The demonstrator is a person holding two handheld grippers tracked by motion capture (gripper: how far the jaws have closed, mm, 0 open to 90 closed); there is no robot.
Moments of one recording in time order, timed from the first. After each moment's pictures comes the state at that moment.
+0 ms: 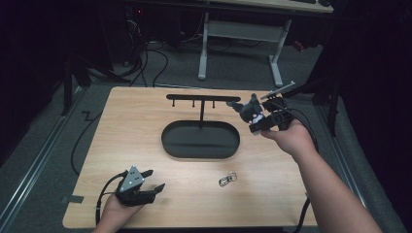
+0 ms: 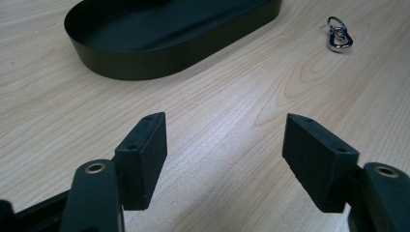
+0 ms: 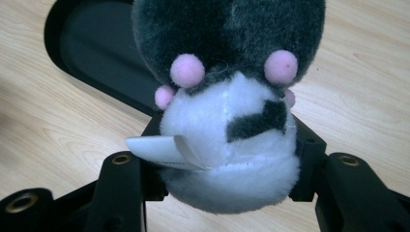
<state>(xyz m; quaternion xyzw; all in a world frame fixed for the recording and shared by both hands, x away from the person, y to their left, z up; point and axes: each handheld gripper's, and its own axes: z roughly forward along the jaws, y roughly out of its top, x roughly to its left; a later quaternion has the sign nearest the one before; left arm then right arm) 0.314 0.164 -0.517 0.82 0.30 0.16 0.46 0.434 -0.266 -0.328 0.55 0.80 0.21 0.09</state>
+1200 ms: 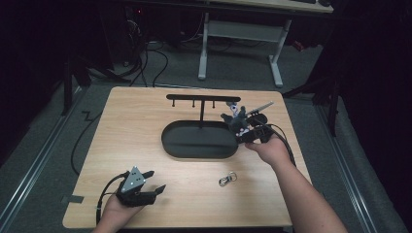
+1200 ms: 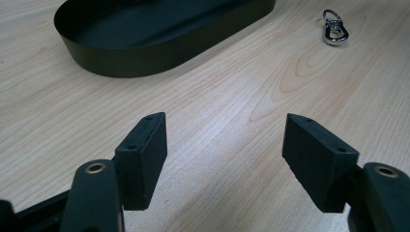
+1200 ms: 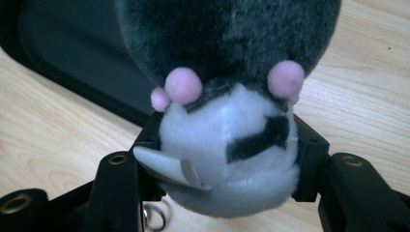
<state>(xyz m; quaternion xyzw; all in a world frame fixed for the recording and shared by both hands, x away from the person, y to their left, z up) 0.313 0.162 -0.518 0.82 0.30 0.16 0.46 0.453 -0.246 -0.416 0.56 0.80 0.21 0.06</state>
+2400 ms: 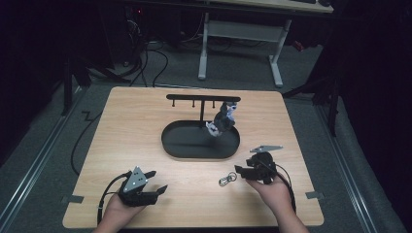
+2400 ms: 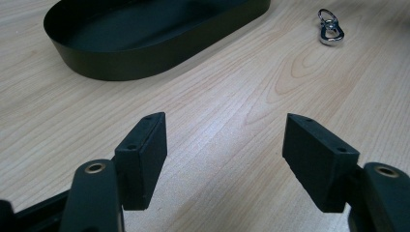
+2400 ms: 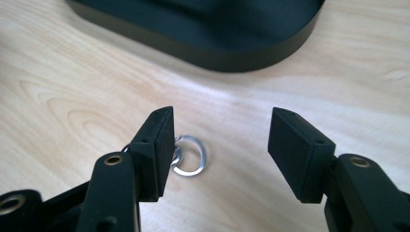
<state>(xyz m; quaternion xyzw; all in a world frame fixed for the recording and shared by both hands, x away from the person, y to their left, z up) 0.315 0.157 -0.519 0.83 0.29 0.16 0.46 0.347 -0.251 -0.471 0.52 0.79 0.31 0.12</state>
